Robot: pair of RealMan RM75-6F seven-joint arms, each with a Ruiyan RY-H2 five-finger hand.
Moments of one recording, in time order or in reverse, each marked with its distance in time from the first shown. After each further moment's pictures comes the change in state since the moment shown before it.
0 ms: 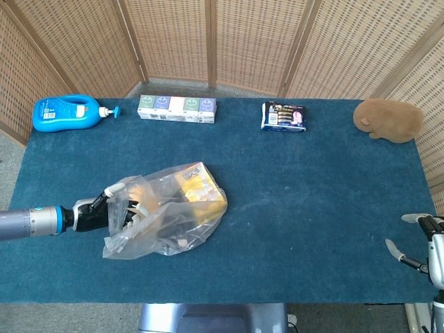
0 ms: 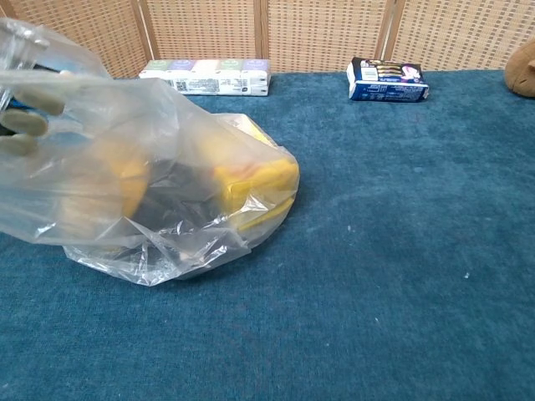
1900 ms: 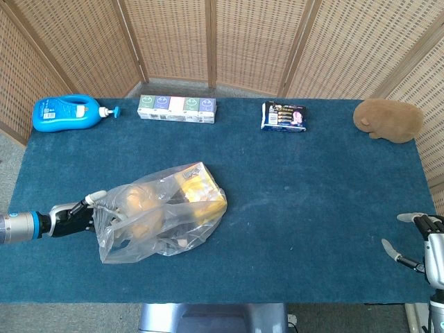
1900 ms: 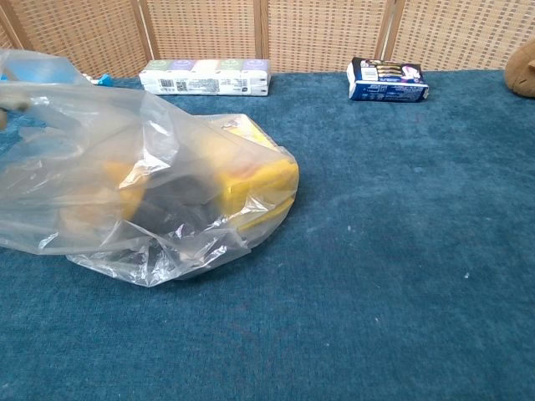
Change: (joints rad) left arm -0.020 0.051 0.150 -0.008 0.011 0.022 0.089; right arm 0.007 -0.003 -0.002 -0.003 -0.020 -0.002 0.007
